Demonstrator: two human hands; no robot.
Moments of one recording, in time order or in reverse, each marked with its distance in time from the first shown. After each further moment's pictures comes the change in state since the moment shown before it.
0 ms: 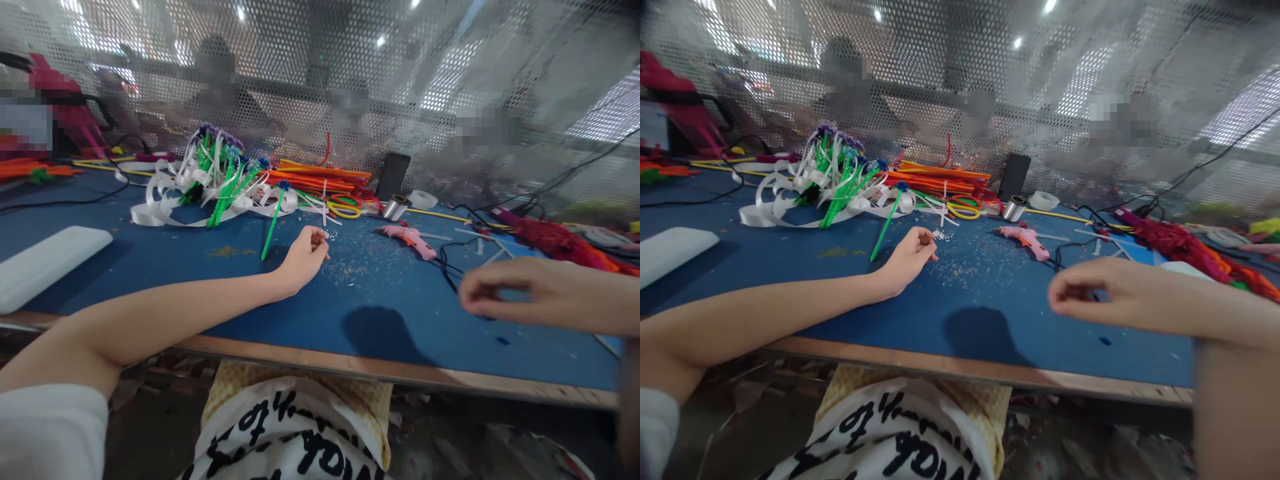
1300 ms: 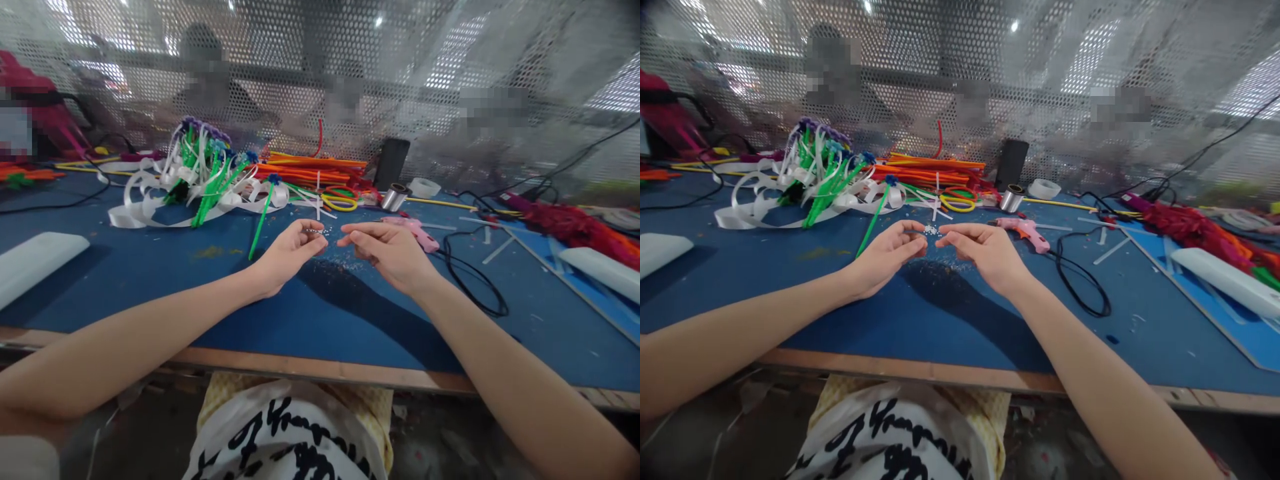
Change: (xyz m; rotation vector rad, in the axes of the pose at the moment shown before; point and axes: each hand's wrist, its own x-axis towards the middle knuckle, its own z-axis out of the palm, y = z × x) left_hand -0.009 0.019 -0.007 -0.218 -0.168 -0.041; right_hand 0.063 -0.073 0.088 1.343 -0.133 0.072
